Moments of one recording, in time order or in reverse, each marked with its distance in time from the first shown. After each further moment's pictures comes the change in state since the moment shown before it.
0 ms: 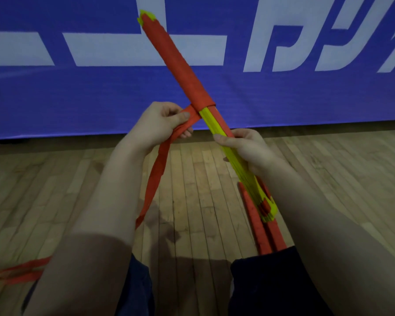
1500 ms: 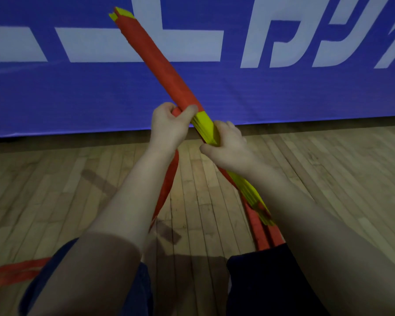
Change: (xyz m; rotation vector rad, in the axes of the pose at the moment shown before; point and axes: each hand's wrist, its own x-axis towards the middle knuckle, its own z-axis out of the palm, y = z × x) left_hand 0.009 -0.005 0.045 -0.038 0.455 -0.024; right_hand -0.016 -0.009 0.027 -0.807 0.088 -0.296
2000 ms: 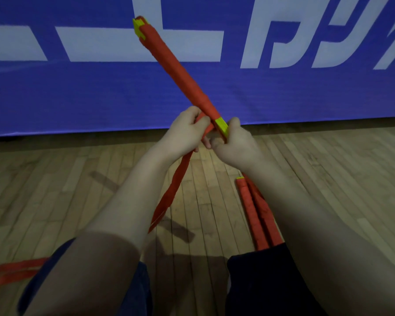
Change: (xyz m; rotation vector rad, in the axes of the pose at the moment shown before) left_hand -0.019 0.012 0.004 0.109 -0.471 0.080; right_hand 0.003 0.010 -0.008 -0.043 0.037 0.128
